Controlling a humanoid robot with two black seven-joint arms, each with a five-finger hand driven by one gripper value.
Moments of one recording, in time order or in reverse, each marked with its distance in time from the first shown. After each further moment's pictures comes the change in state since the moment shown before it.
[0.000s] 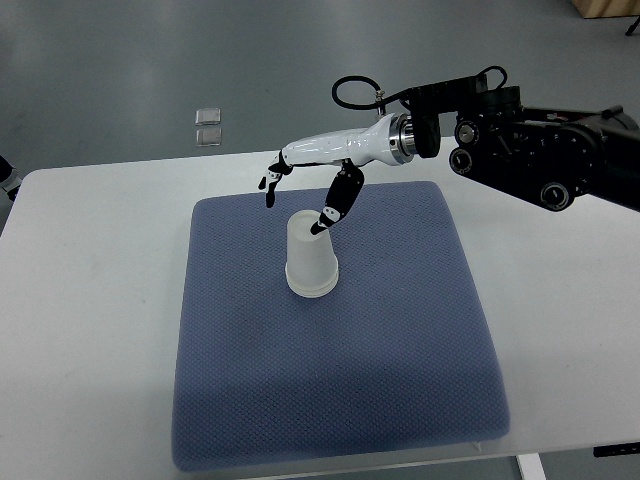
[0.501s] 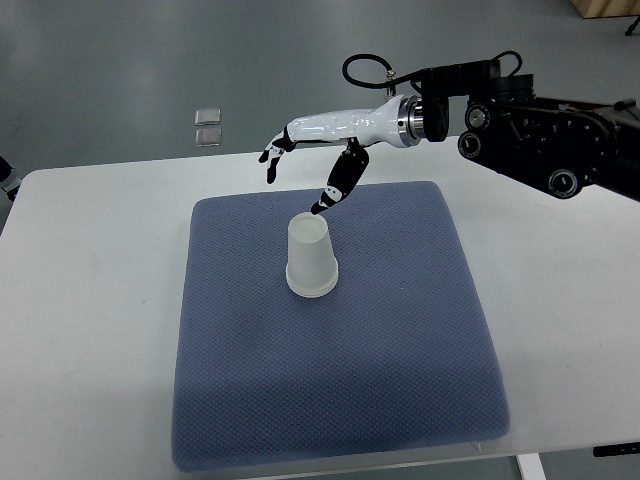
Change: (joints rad) left arm 0.000 0.000 0.000 0.000 0.000 0.000 0.000; right arm -0.034 -0.025 0.105 -0.036 0.097 -0.001 -0.004
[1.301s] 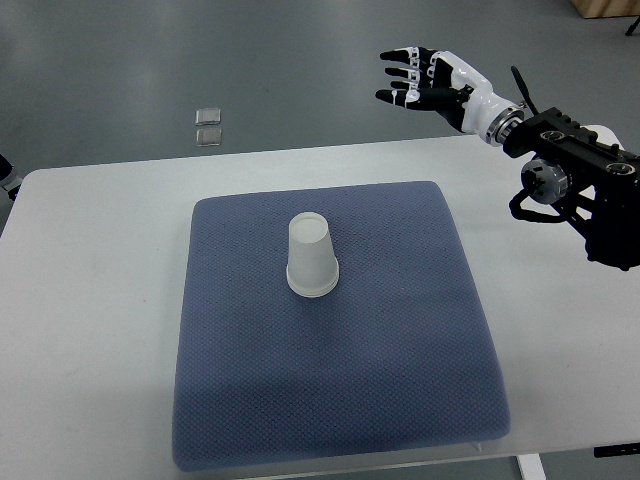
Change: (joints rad) left arm 0.000 0.000 -0.001 0.000 0.000 0.000 0.000; right arm -0.262 0.030 0.208 -0.332 1.022 -0.202 -0.002
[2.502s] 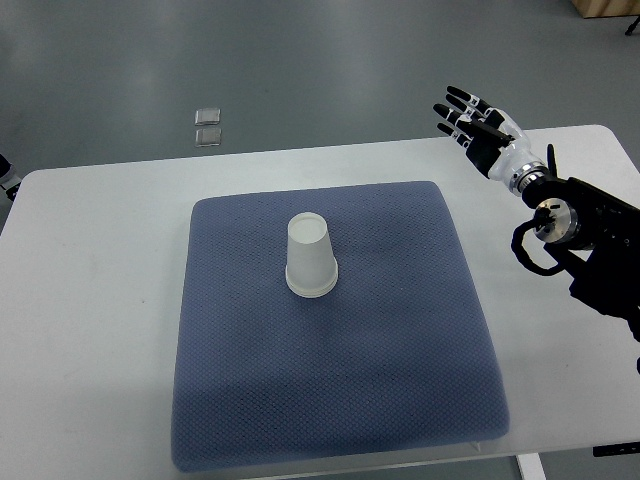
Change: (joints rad) left arm 0.000 0.000 0.000 0.000 0.000 0.000 0.000; right arm -0.150 0.044 0.091 -0.091 0.252 0.046 -0.046
